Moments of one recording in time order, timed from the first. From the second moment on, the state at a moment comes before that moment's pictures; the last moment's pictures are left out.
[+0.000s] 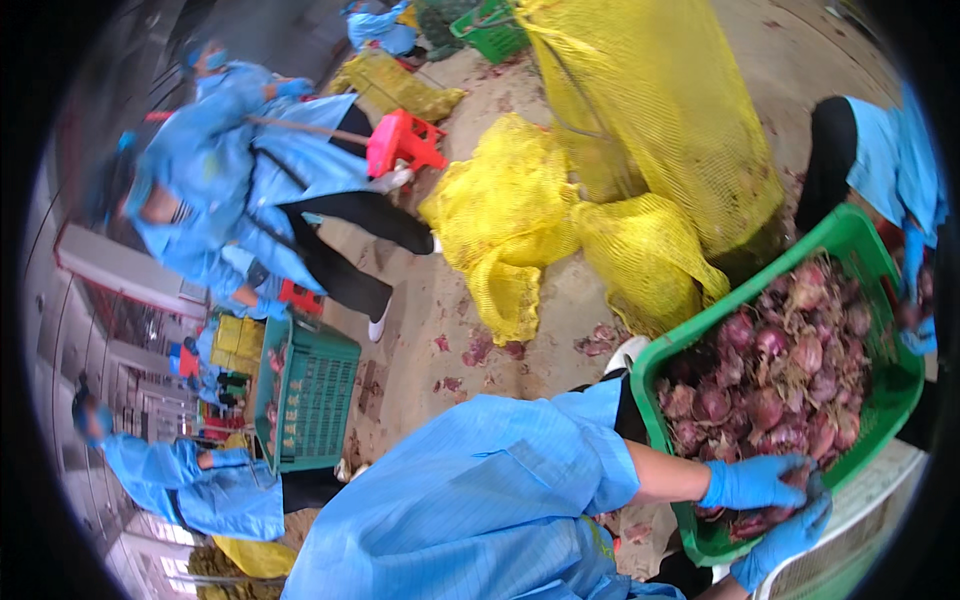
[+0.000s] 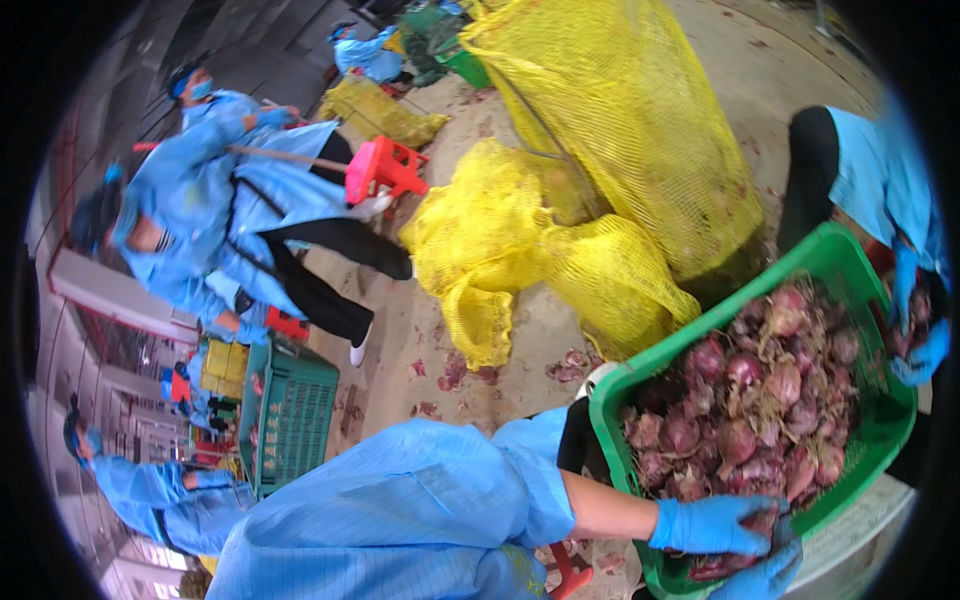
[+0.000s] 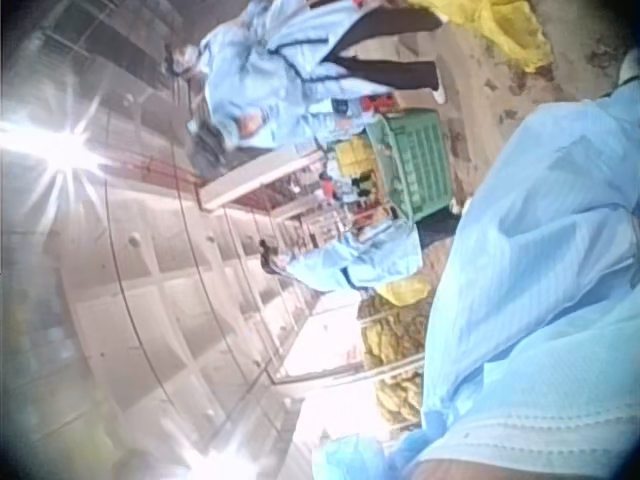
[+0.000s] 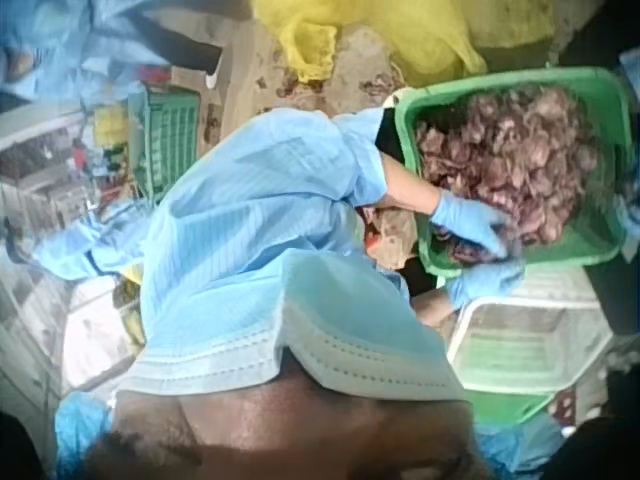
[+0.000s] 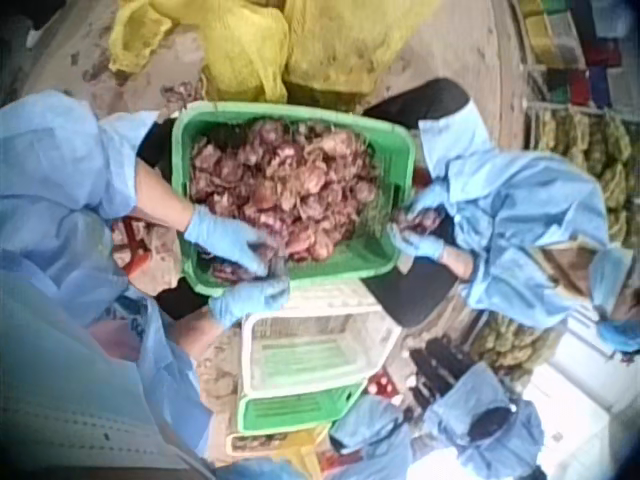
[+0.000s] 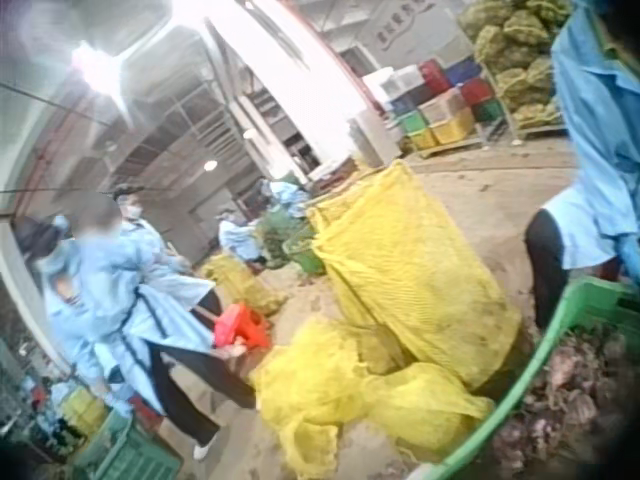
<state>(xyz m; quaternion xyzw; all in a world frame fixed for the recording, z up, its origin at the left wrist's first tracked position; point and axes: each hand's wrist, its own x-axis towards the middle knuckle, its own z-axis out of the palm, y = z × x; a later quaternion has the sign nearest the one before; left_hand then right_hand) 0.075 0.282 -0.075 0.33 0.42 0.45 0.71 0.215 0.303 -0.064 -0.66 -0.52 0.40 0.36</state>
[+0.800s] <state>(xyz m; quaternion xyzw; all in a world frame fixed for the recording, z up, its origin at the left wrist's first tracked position) 0.079 0.307 -0.118 0.22 0.39 0.55 0.71 0.188 0.319 -0.036 -0.68 -0.58 0.38 0.24</state>
